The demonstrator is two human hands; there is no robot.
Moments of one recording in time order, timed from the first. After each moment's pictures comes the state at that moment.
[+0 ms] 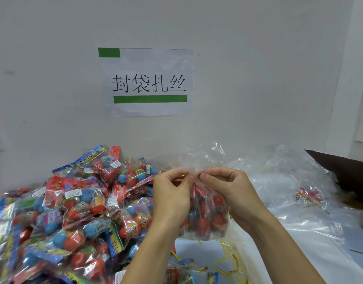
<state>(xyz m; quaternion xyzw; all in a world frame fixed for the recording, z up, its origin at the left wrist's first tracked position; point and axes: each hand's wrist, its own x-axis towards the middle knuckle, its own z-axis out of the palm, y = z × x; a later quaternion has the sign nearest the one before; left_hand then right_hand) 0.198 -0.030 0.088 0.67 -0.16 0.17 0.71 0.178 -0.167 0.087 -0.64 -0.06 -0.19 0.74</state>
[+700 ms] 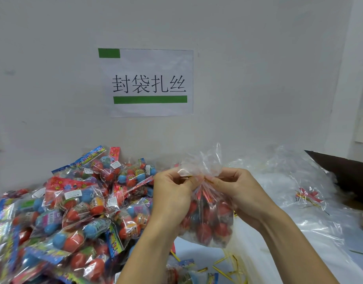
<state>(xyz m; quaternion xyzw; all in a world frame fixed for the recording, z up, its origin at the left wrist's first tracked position) 0.192 -0.031 0.096 0.63 -0.18 0.10 0.75 0.171 -0.180 0.096 -0.67 -0.09 -0.13 0.73</state>
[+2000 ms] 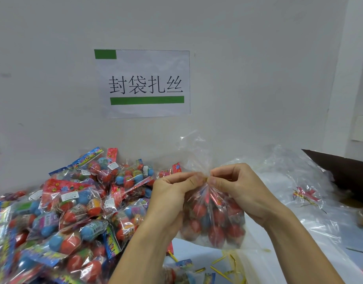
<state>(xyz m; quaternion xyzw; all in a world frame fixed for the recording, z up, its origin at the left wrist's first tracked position) 0.190 -0.028 0.098 0.52 -0.17 -0.06 0.83 0.161 -0.189 0.107 -0.76 -0.11 -0.16 0.61</state>
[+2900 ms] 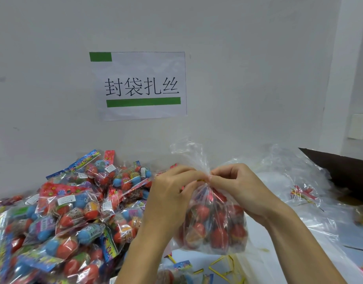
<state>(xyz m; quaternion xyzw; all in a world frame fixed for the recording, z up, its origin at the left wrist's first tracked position) 0.195 -0.023 0.096 0.73 -0.39 0.41 0.38 0.161 -0.197 0.108 -0.76 -0.14 -0.13 0.62</state>
